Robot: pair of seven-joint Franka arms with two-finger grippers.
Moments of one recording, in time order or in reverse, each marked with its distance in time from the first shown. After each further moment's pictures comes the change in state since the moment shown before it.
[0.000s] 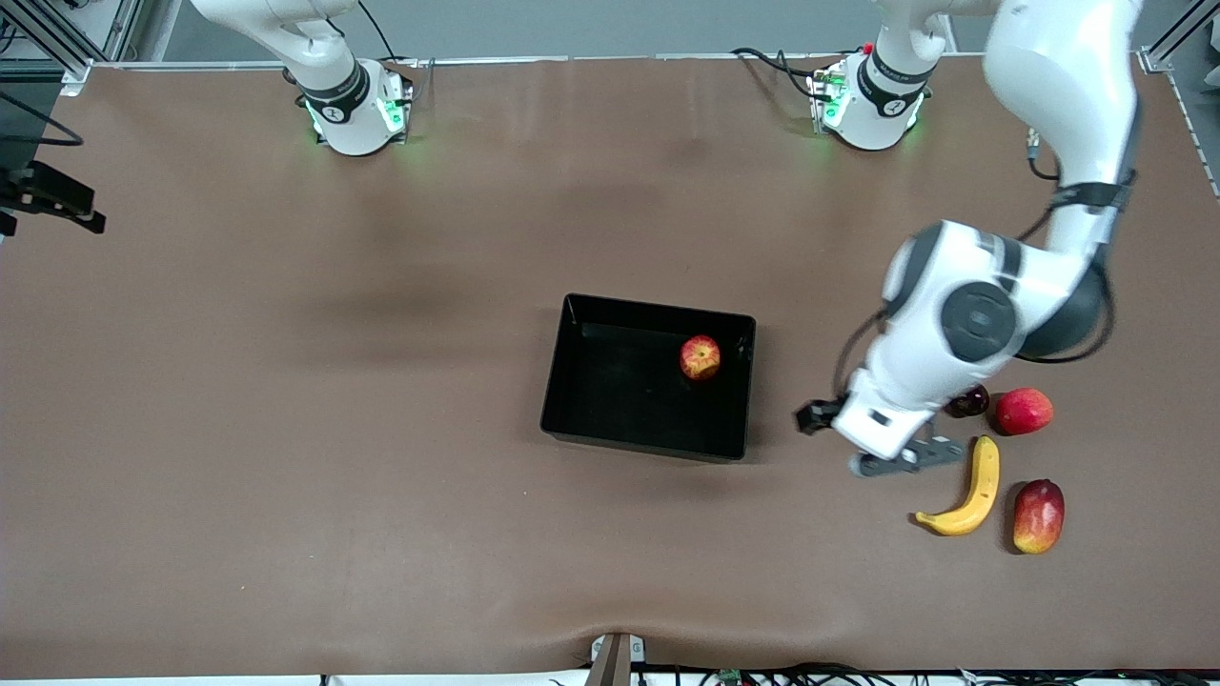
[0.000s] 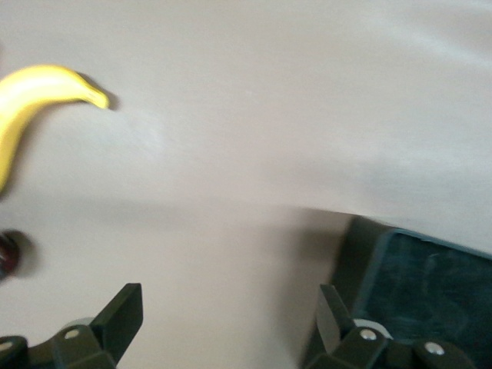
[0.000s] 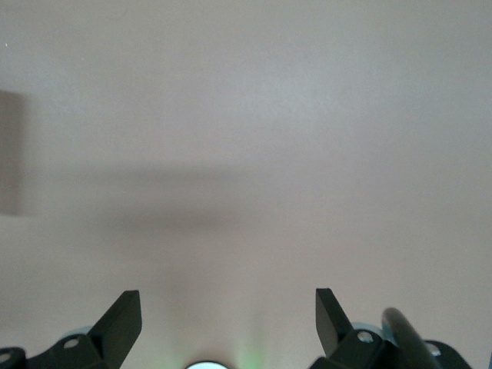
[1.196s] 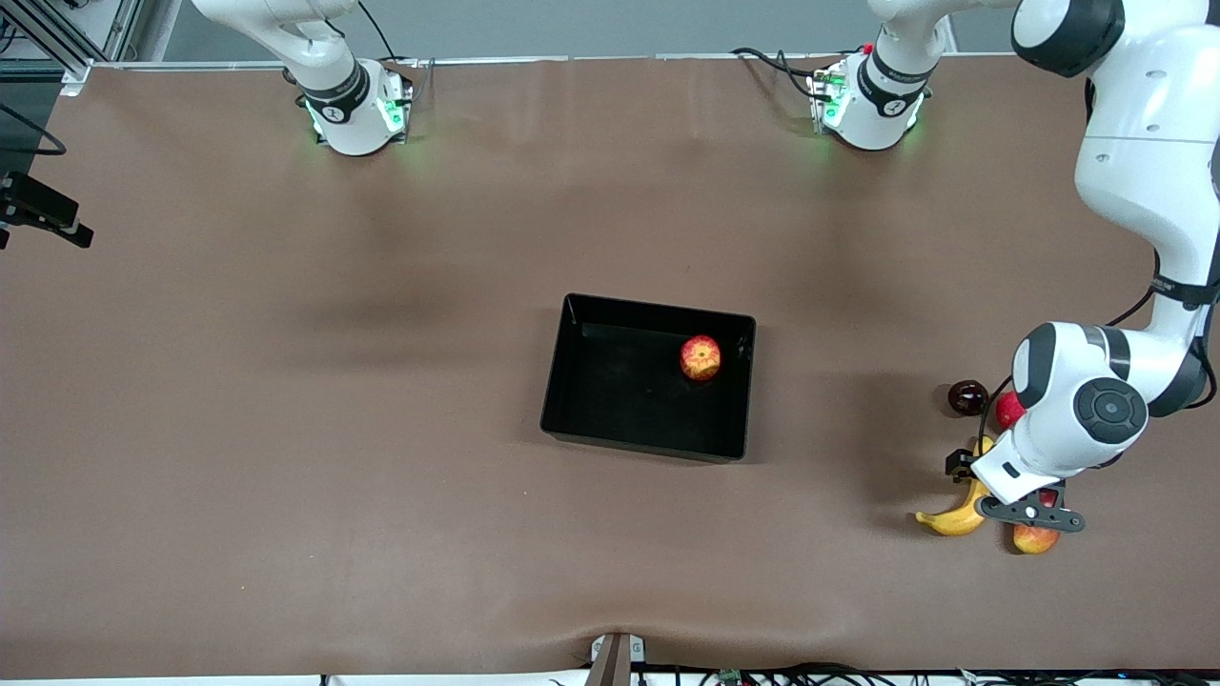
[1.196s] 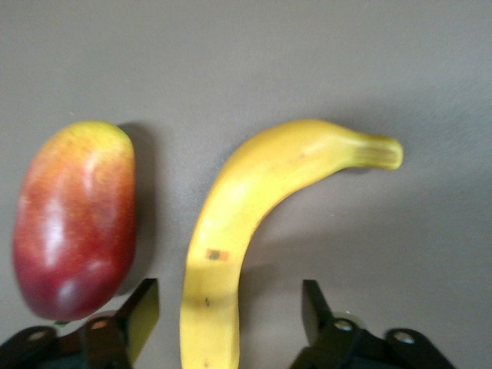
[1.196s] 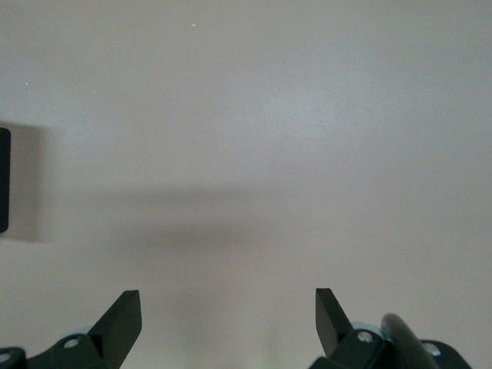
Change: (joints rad) left arm 0.304 0.275 0.004 -0.012 0.301 0.319 0.457; right arm -0.040 0.001 -0.010 -0.001 0.060 0.043 -0.003
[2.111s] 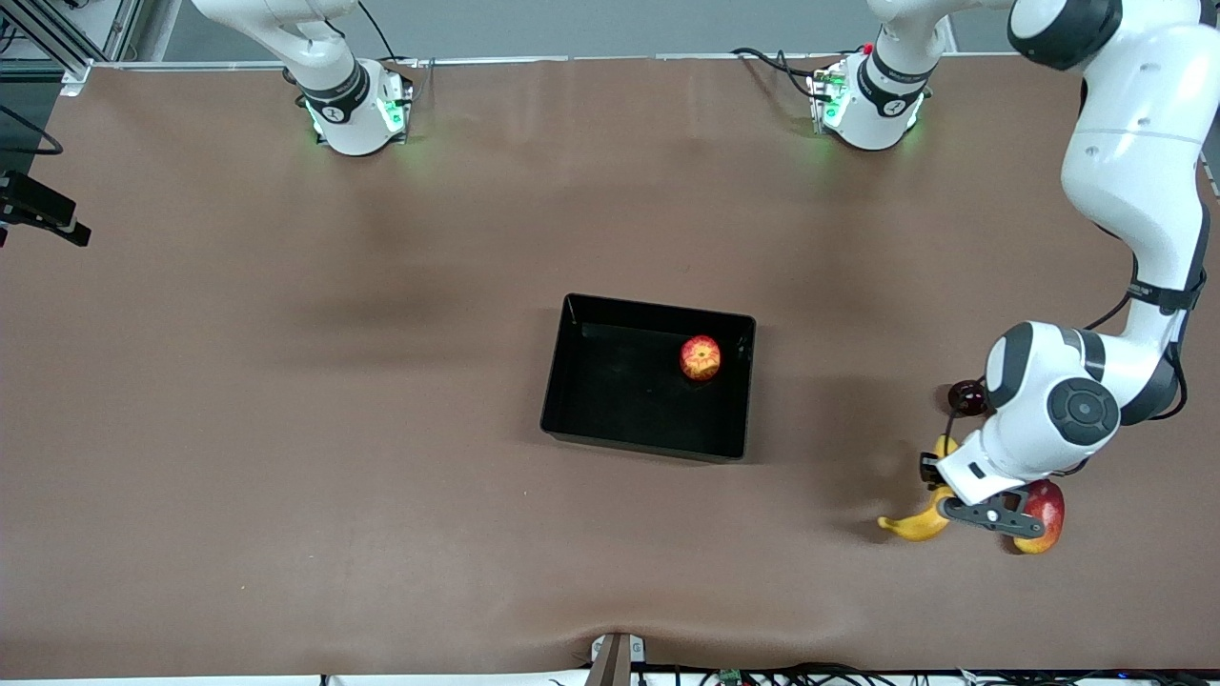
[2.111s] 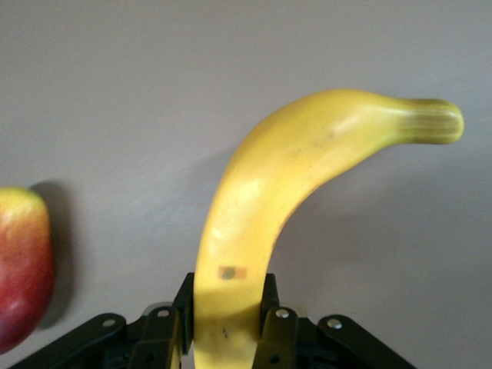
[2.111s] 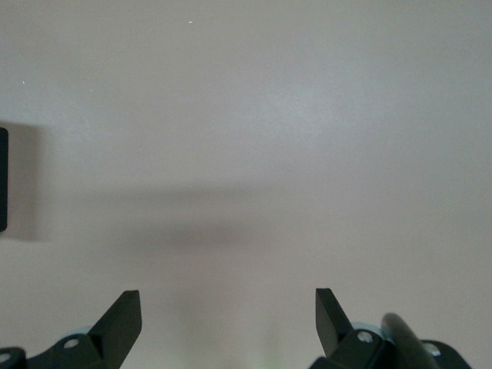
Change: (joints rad) left arm 0.002 -0.040 -0.173 0.030 -0.001 -0.082 -0.027; right arm -0.006 0.000 -0.002 0.000 0.000 -0.006 0.000
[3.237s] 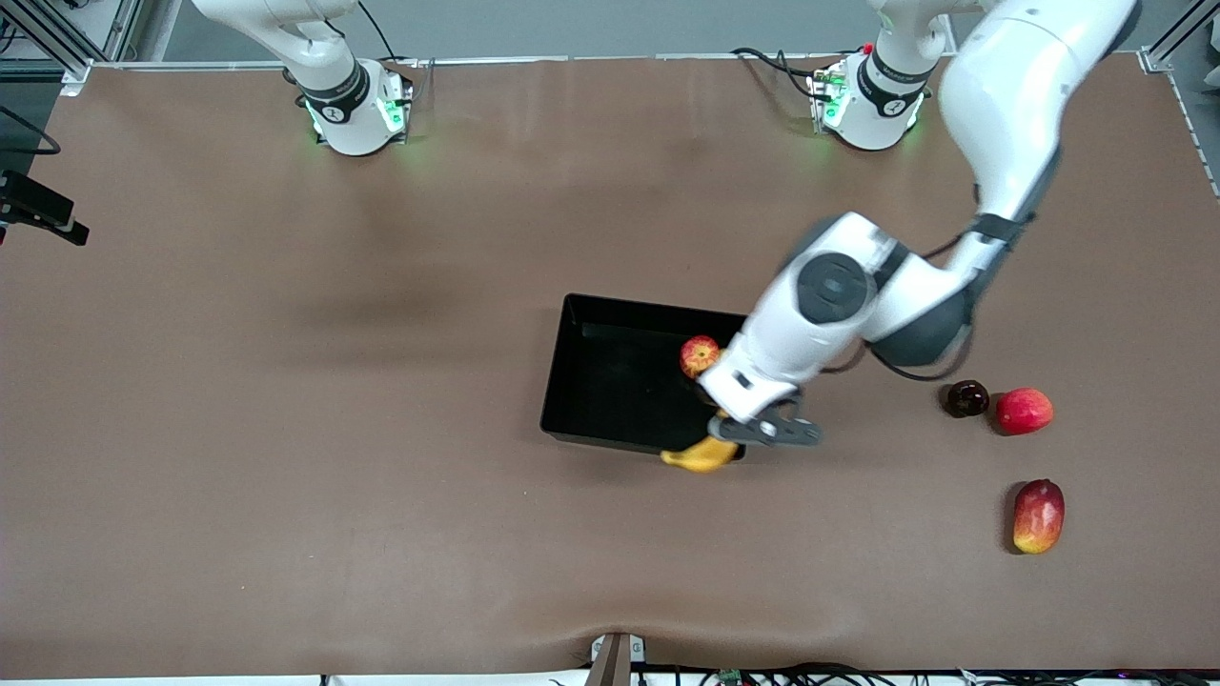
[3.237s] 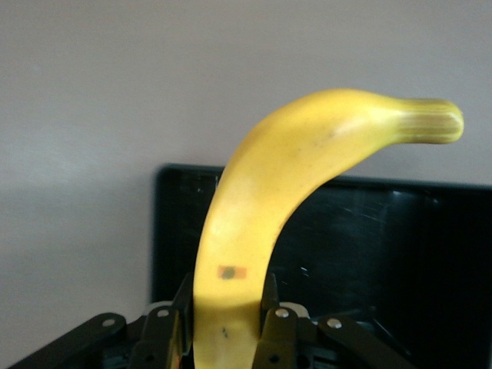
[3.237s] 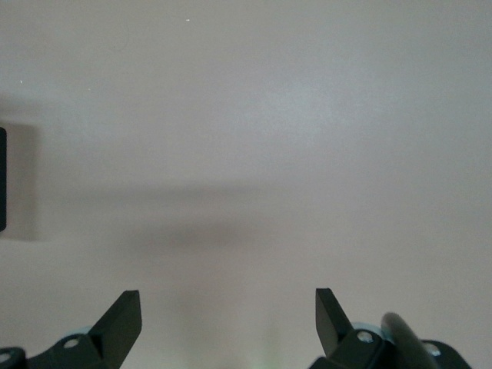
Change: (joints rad) left arm -0.280 -0.067 -0.288 0.053 -0.002 -0.216 -0.681; right arm -0.002 0.000 -0.003 0.000 0.000 -0.003 0.000
